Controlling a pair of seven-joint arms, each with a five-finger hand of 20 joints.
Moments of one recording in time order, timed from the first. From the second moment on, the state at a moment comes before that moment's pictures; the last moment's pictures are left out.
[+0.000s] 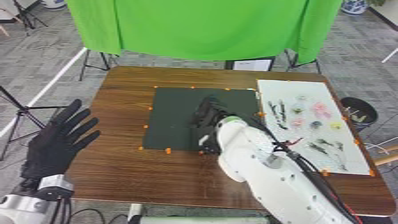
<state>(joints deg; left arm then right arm) 137.7 -54.4 -108.5 -123.1 31.7 -5.8 15.9 -71.3 -70.5 46.3 -103.5 -111.6 -2.6 45.1</state>
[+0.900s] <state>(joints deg) 131.8 -51.9 -105.1 -121.6 31.5 -5.3 14.7 -73.9 -79.0 41.7 -98.1 -127.2 -0.3 39.7</state>
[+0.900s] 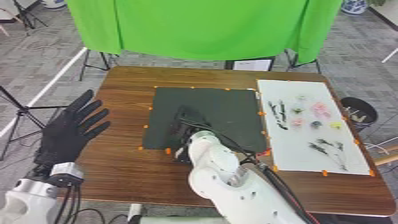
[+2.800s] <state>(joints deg) 133.7 -53.8 -104.7 -121.1 31.9 -4.8 14.5 -75.5 -67.4 47.3 -99.7 -137.9 -18.5 10.7</state>
